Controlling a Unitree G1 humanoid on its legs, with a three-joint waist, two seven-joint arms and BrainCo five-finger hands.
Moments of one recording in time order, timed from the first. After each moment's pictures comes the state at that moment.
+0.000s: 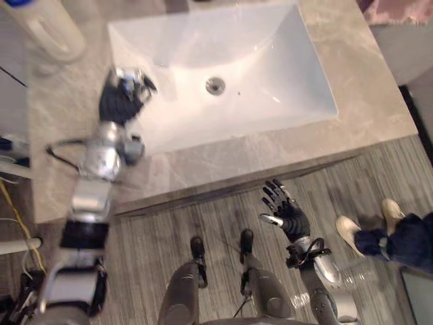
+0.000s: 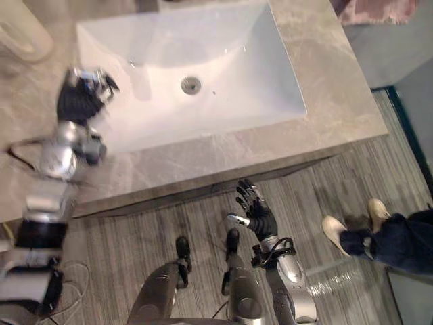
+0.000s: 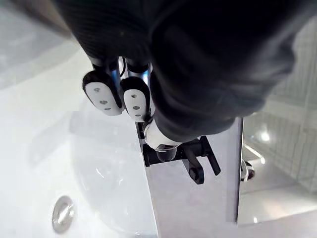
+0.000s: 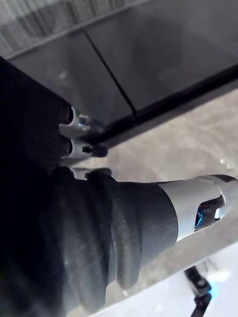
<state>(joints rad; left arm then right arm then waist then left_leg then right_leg) -0.34 0.49 0.04 -0.05 -0.31 -0.11 0.04 0.23 -0.09 0.08 -0.10 0.46 -0.07 0.21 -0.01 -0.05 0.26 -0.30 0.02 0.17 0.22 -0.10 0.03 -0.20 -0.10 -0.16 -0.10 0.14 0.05</state>
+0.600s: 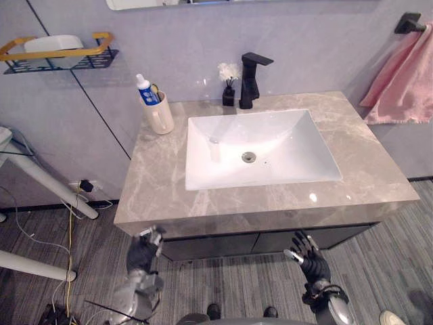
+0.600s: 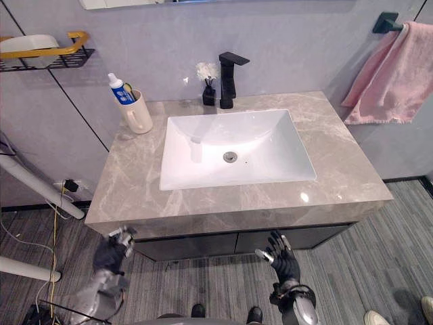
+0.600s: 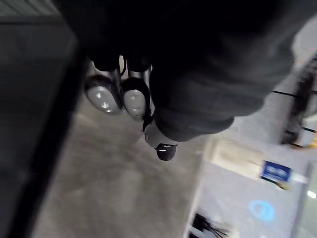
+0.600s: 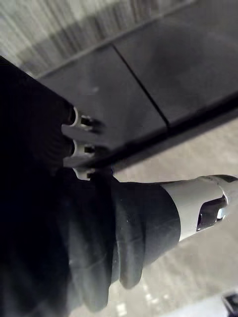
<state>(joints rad) 0.42 0.01 0.10 0.15 -0.44 -0.11 -0.11 0.41 -0.01 -0.11 0.22 0.35 -0.07 0.18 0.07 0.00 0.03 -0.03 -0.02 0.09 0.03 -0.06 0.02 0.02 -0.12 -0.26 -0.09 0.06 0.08</state>
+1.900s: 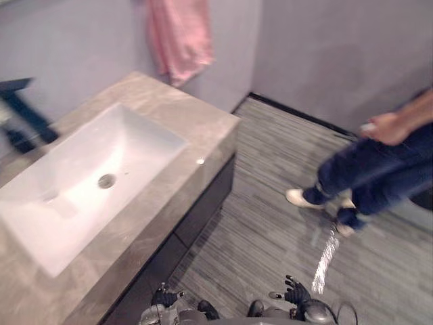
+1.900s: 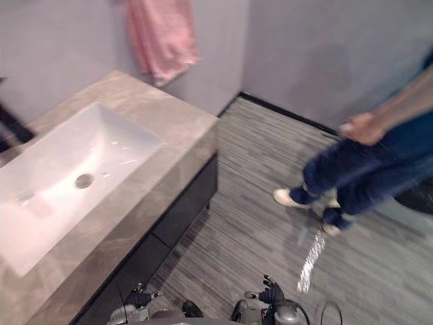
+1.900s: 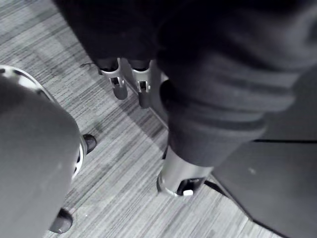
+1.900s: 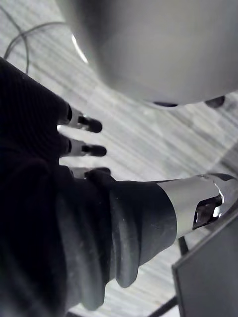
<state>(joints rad) 0.05 0.02 0.20 1.01 -0.08 -0.06 0.02 0.04 -0.07 0.02 0.99 -0.03 -0.06 0.01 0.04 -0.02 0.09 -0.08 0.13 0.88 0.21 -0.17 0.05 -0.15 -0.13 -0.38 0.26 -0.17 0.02</state>
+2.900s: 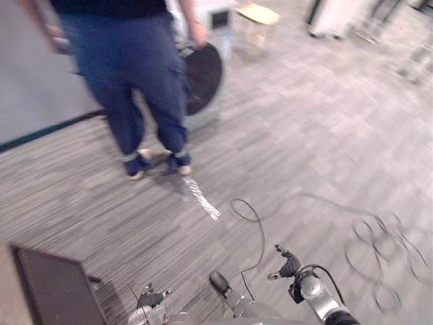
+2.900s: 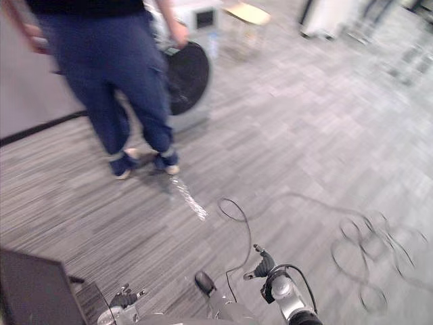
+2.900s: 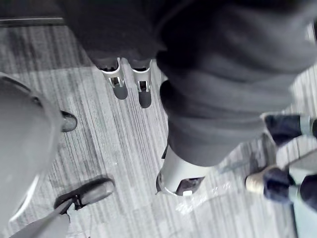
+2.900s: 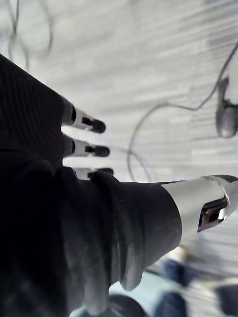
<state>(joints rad) 0.09 0.05 0.31 1.00 -0.19 -0.06 0.08 -0.07 -0.13 0.07 0.93 -0.28 -0.11 -0.02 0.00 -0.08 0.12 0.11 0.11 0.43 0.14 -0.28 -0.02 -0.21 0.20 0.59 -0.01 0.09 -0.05</state>
